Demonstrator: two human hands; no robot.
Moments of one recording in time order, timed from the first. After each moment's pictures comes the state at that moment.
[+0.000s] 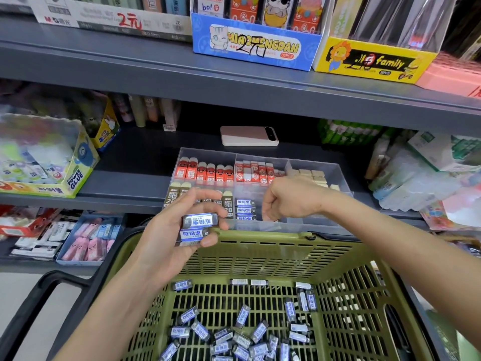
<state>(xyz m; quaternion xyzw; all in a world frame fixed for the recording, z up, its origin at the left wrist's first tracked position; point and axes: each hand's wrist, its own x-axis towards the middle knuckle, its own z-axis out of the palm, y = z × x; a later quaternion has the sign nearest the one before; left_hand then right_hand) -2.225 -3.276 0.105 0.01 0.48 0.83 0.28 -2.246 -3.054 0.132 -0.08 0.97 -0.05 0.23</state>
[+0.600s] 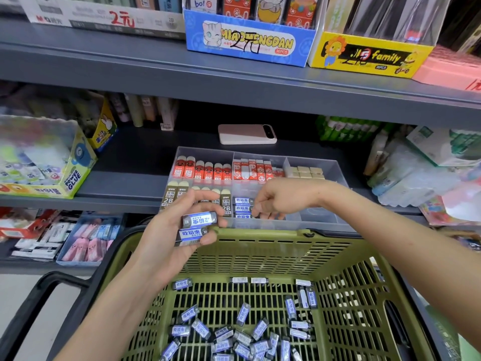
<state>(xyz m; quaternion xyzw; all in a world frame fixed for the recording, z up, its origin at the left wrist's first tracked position) -2.223 -3.274 0.104 -0.01 0.48 0.83 0.28 -2.251 -3.056 0.130 -0.04 0.91 -0.22 0.34</state>
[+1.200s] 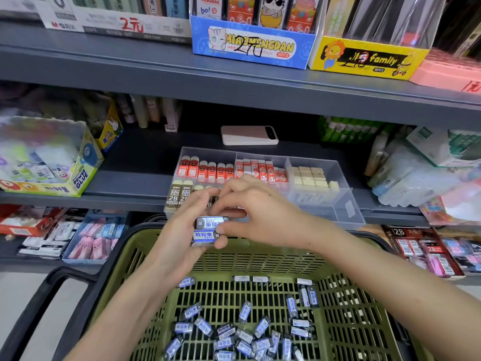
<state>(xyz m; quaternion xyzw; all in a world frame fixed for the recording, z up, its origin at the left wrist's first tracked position) -2.215 -3.267 0.099 0.02 0.48 0.83 0.29 -2.203 -3.115 0.144 -0.20 0.95 -0.23 0.04</state>
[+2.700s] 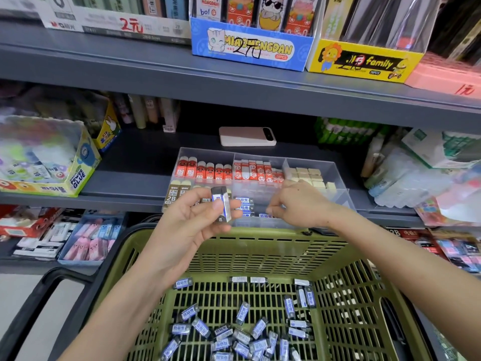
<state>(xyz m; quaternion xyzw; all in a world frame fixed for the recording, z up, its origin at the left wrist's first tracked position) -2.216 -3.270 0.105 0.07 0.52 0.82 0.24 -2.221 -3.044 0.112 -0.04 0.99 -0.02 0.14</state>
